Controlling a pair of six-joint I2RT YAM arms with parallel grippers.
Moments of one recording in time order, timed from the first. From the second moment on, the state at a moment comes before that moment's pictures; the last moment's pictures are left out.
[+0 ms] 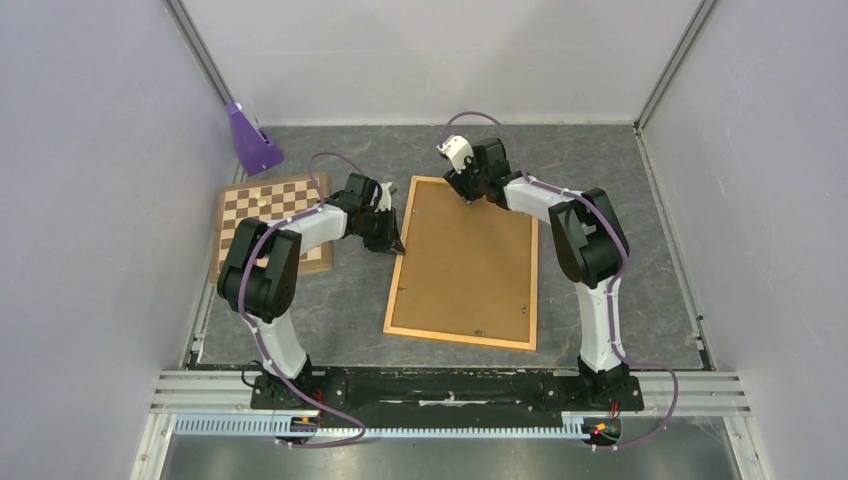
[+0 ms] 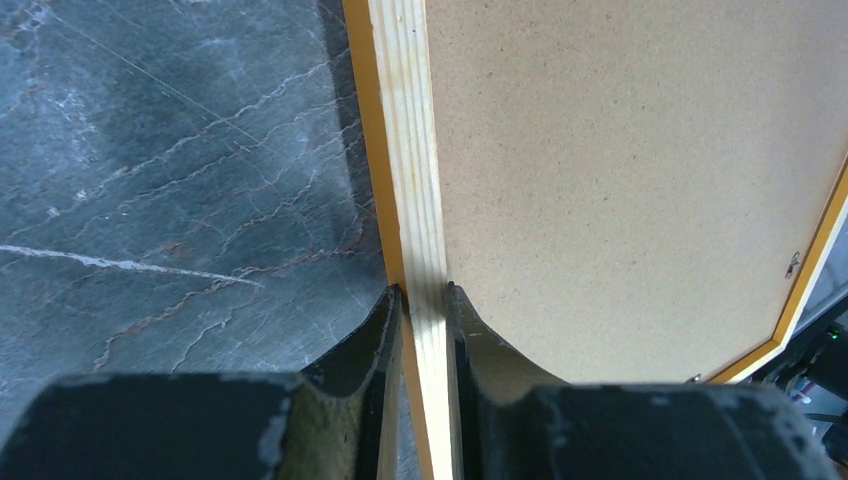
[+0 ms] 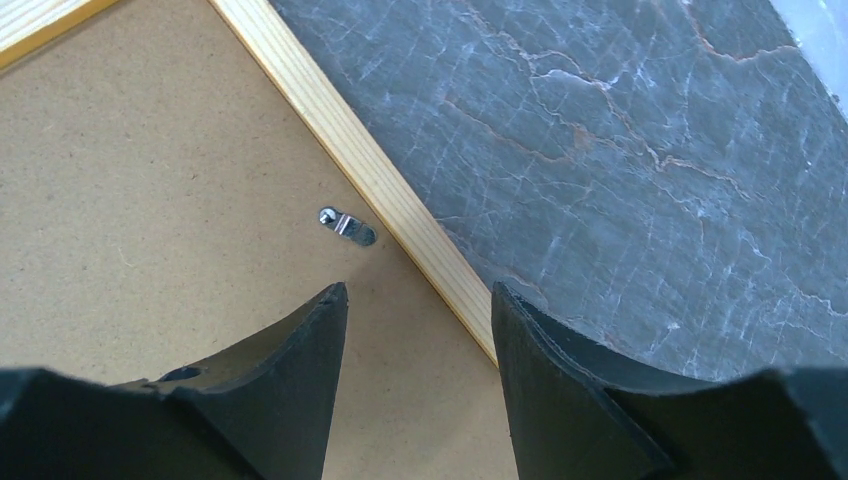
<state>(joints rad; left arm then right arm) -0.35 1.82 1.08 -0.33 0.40 -0.30 0.42 2.16 1.51 0.00 -0.08 -0.45</state>
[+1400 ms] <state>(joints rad) -0.35 1.82 1.08 -0.34 0.40 -0.28 0.45 2.26 1.64 -0.02 -0.01 -0.50</state>
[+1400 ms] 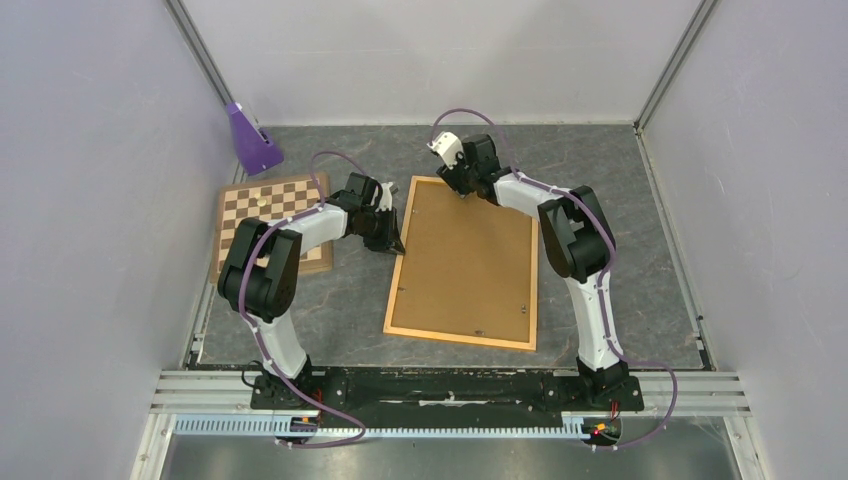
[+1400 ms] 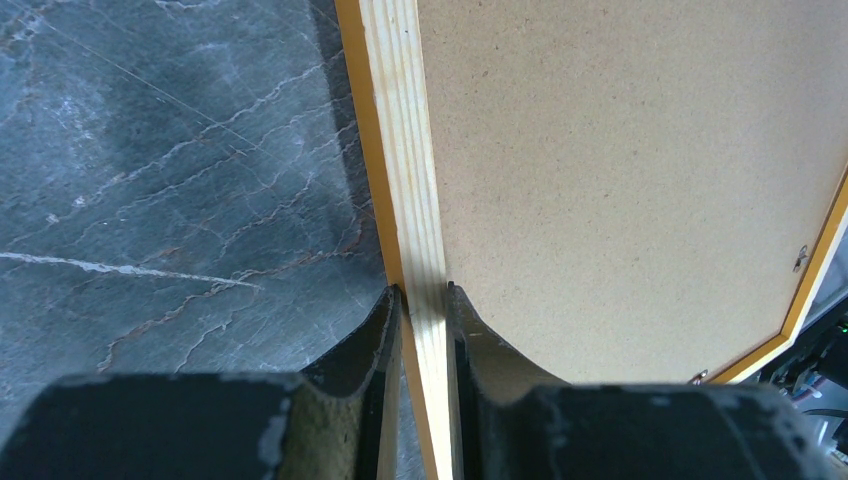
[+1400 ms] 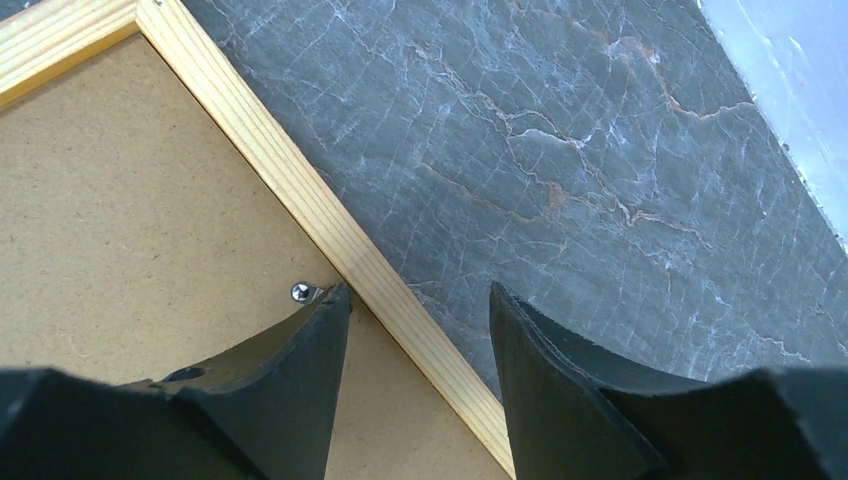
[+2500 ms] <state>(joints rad) -0.35 1.82 1.09 -0.34 0.40 -0.28 0.46 2.23 1.59 -0.01 0.01 -0.51</state>
